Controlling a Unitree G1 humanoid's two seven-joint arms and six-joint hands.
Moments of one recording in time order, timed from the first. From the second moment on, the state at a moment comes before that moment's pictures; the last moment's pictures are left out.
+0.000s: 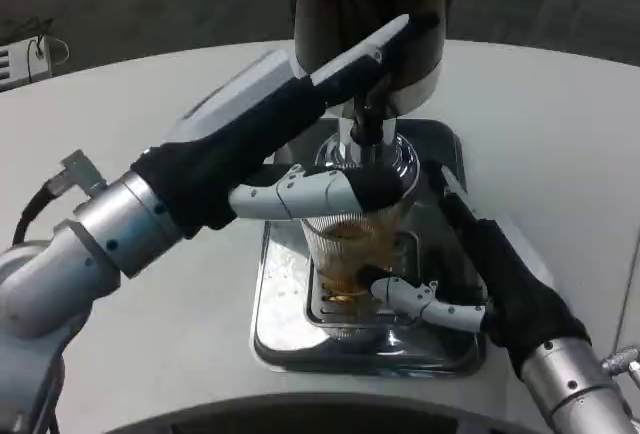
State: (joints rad) left arm -0.66 0.53 -0.02 -0.03 0.03 -0.35 -0.53; right arm -0.30 -0.16 0.13 -0.24 -0.34 0.26 0.09
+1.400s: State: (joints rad) left arm 0.03 0.53 0.13 -0.65 0.40 0.01 -0.39; right arm -0.32 -0.15 0.15 -0.20 -0.31 0.22 0.08
